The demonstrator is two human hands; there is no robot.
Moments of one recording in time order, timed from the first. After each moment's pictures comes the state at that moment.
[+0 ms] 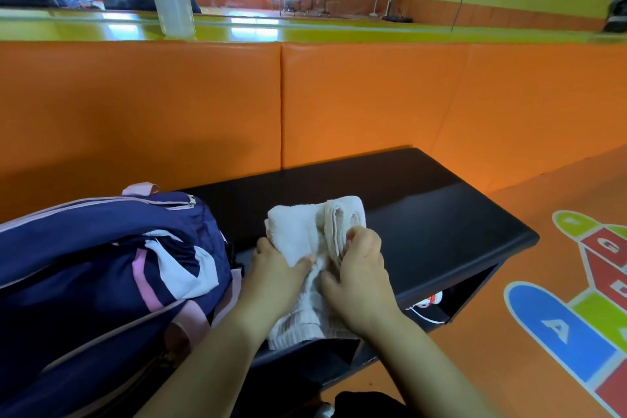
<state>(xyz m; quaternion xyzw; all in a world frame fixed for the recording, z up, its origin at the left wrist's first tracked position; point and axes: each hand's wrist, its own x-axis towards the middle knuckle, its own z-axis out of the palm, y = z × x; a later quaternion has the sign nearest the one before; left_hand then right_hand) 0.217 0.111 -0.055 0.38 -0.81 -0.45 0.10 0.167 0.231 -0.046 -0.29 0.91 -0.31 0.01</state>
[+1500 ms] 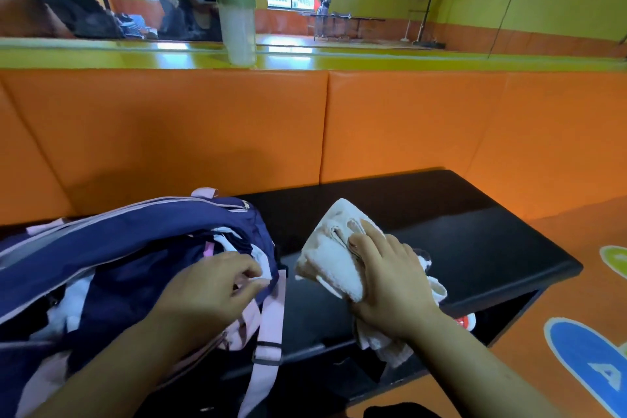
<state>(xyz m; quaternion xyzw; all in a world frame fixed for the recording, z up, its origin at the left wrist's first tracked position) 0.354 0.036 -0.010 0.19 -0.95 -0.20 0.14 0.178 0.227 -0.025 -0.48 0.86 -0.12 -0.15</state>
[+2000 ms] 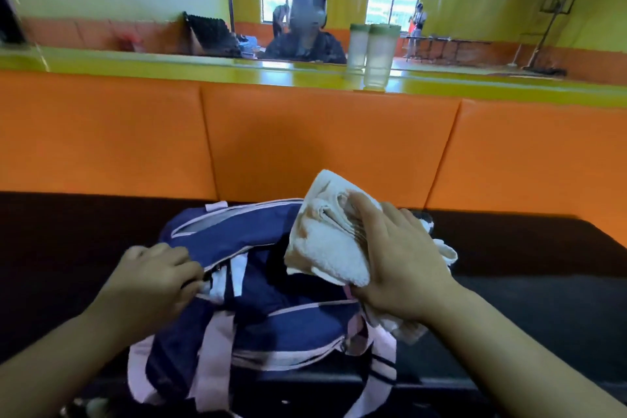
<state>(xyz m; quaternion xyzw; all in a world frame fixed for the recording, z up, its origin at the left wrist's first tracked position) 0.552 -0.093 -0.015 0.30 -0.94 0.13 0.13 0.280 0.096 0.042 -0.65 0.72 -0.15 -0.20</state>
